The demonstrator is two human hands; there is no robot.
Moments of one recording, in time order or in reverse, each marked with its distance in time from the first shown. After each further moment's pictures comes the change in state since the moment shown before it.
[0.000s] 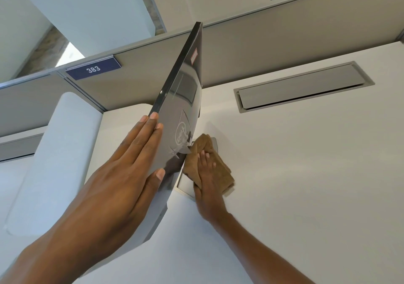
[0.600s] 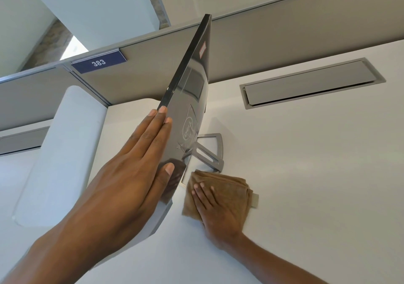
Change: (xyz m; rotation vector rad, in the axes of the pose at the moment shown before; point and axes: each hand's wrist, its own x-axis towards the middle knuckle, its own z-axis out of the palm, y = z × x) left_hand -0.002 0.003 -0.001 -0.053 0.009 -0.018; right_hand -0.073 0.041 0.004 -0.843 -0.429 -0.328
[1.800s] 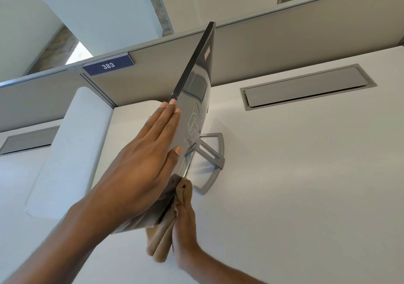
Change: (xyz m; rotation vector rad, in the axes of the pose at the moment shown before) left_hand 0.001 0.004 -0.003 -0.061 -0.033 -0.025; right_hand 0.023 -0.132 -0.133 1.965 -0.029 1.049
